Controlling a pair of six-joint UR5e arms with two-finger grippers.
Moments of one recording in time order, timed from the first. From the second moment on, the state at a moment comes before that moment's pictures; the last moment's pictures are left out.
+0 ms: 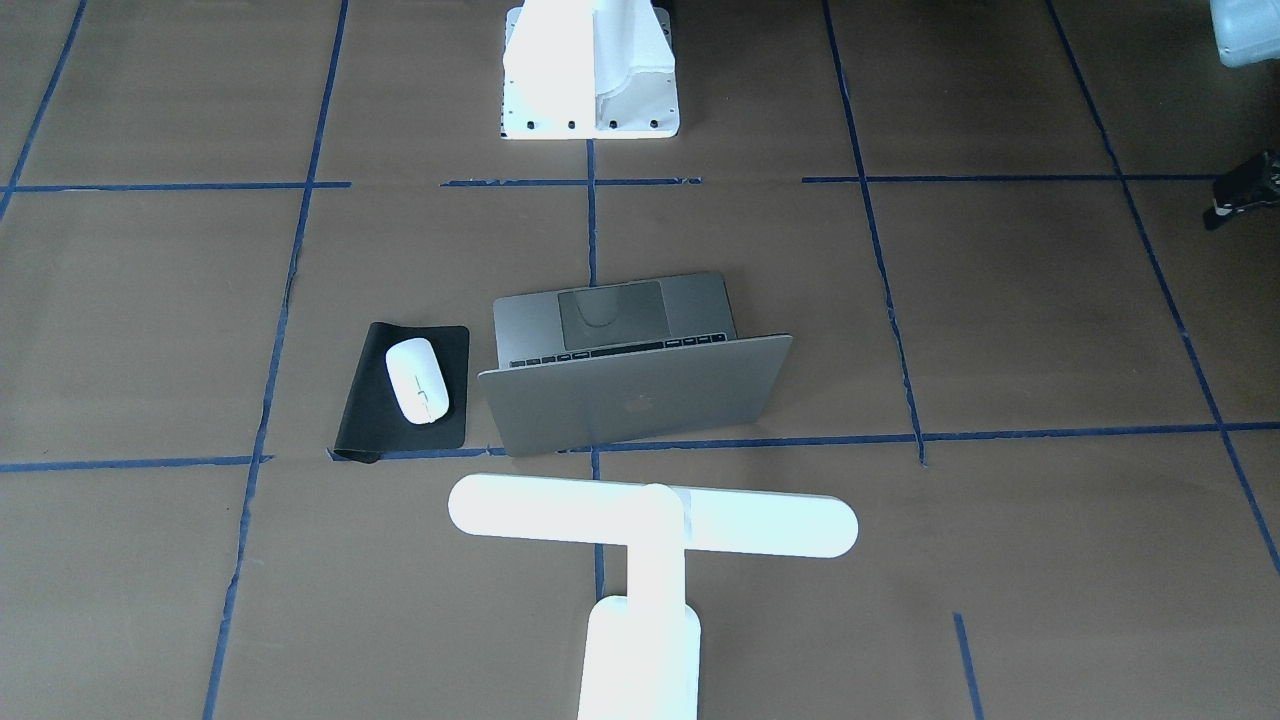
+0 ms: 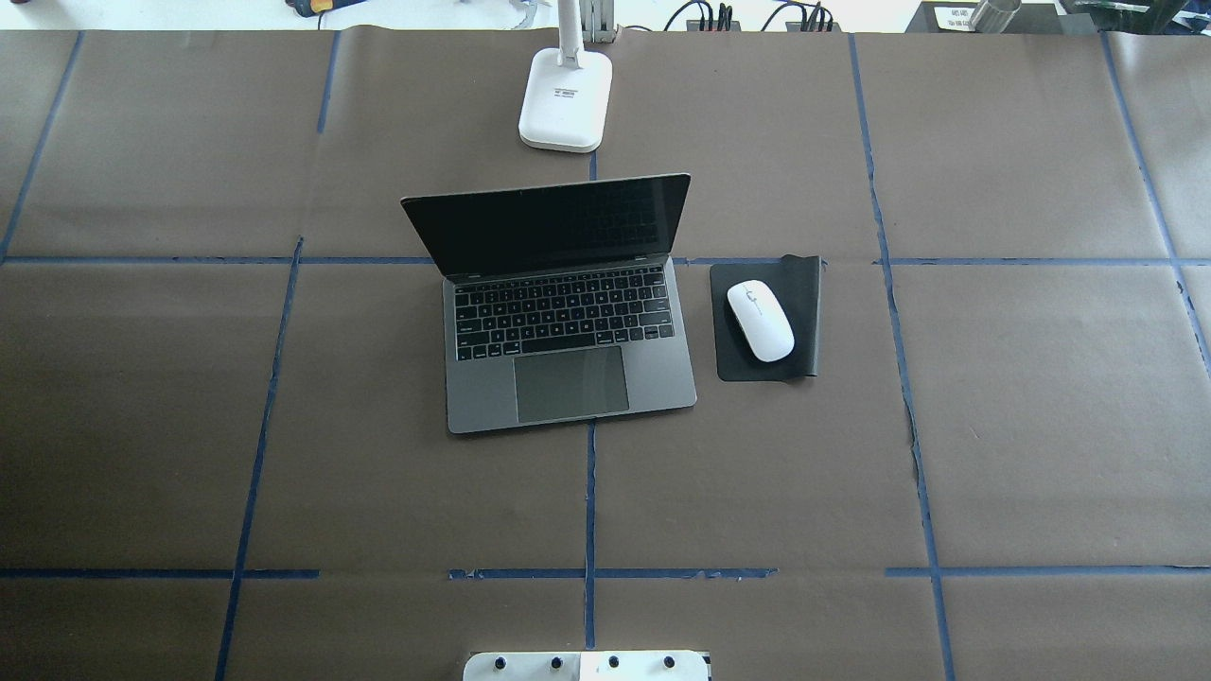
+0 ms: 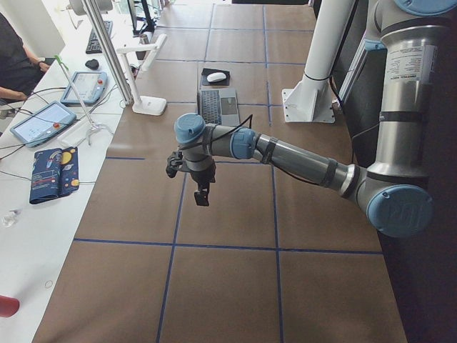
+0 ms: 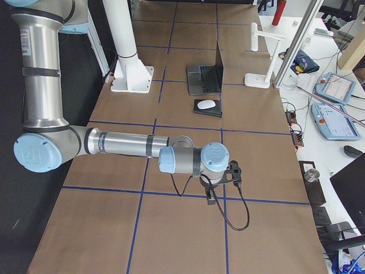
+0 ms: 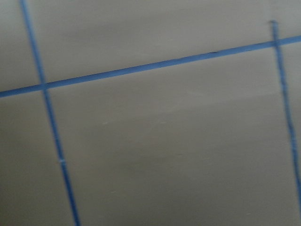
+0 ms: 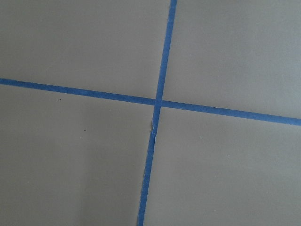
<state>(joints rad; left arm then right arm) -1.42 -1.56 -1.83 -1.32 -2.34 0.03 1.62 -1.58 1.55 -1.52 2.41 -0.15</state>
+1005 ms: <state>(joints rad) -1.58 -1.54 -1.61 -1.33 -2.39 0.14 1.64 -1.61 1.56 -1.52 2.40 -0.13</state>
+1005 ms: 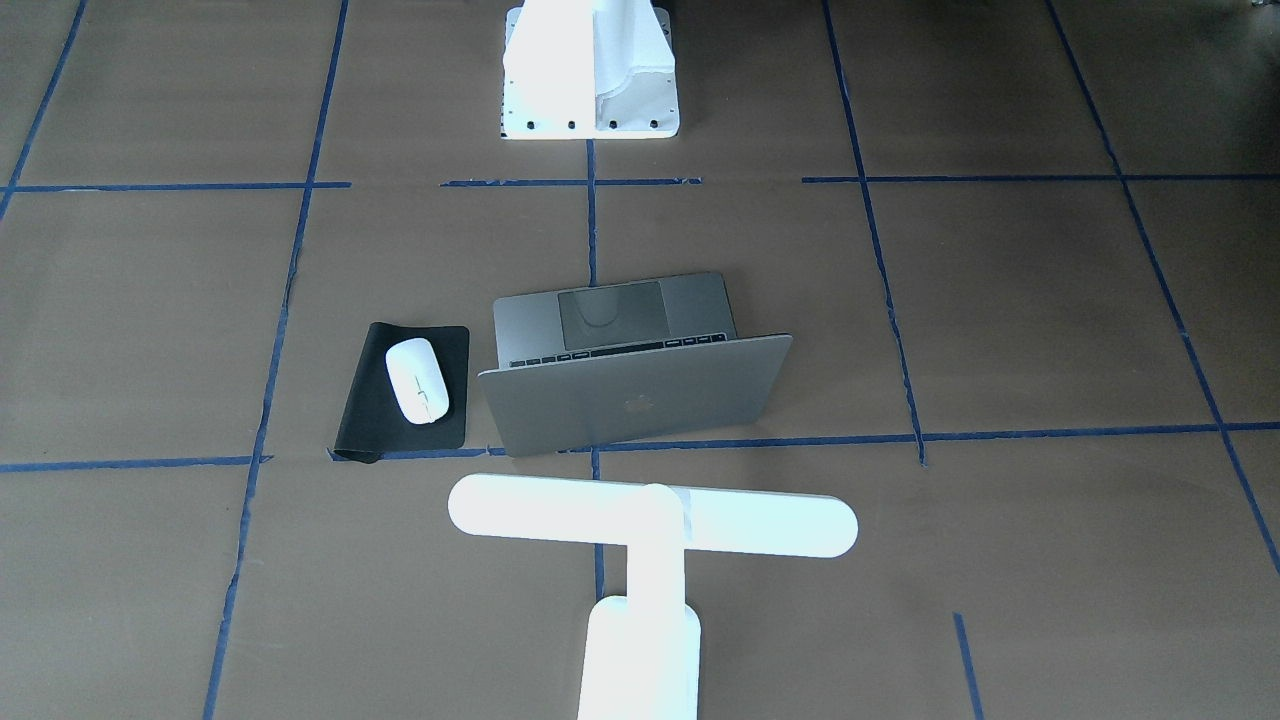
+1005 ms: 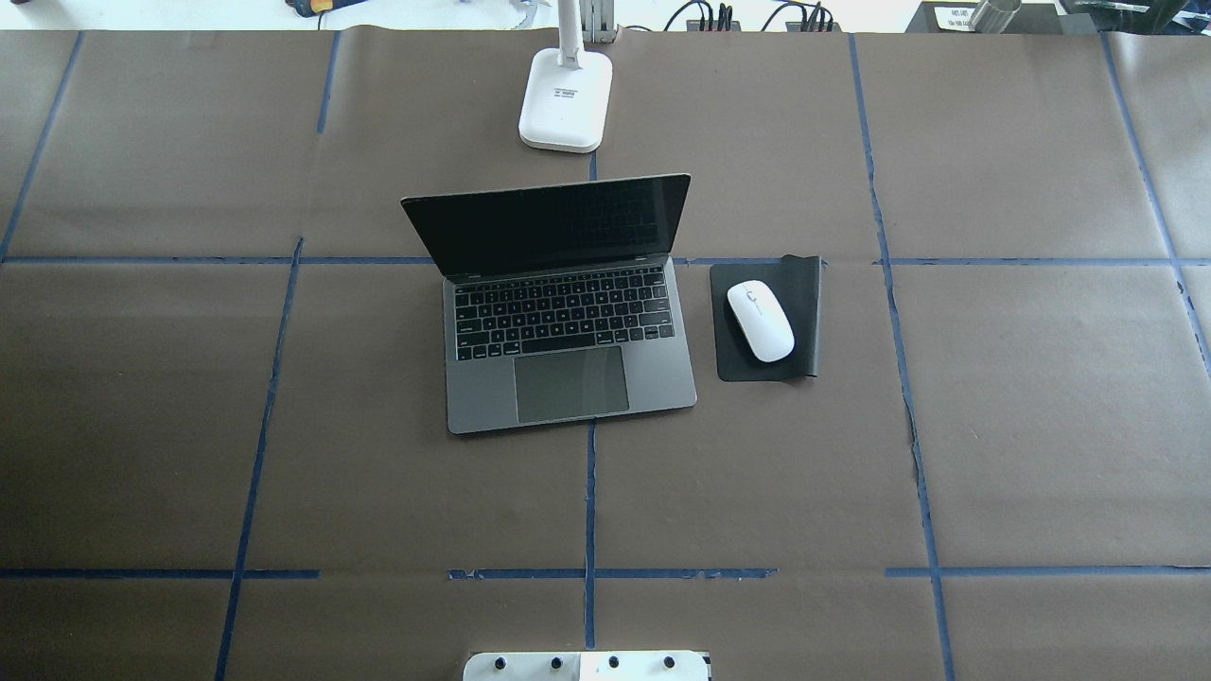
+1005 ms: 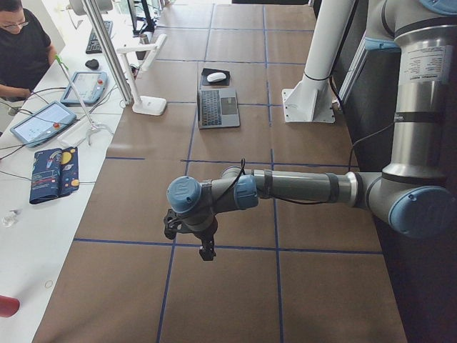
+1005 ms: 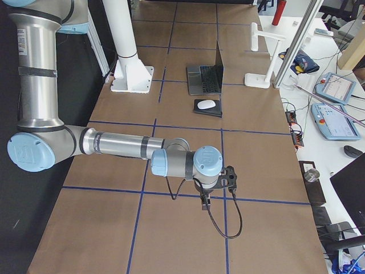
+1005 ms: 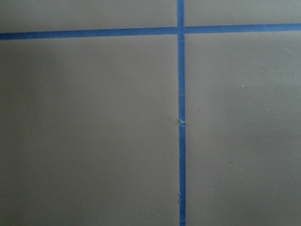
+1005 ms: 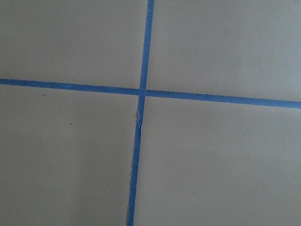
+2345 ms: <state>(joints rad) -1.59 -1.56 -1.51 -1.50 -2.40 0.13 1.64 -1.61 1.56 -1.52 2.40 -0.13</state>
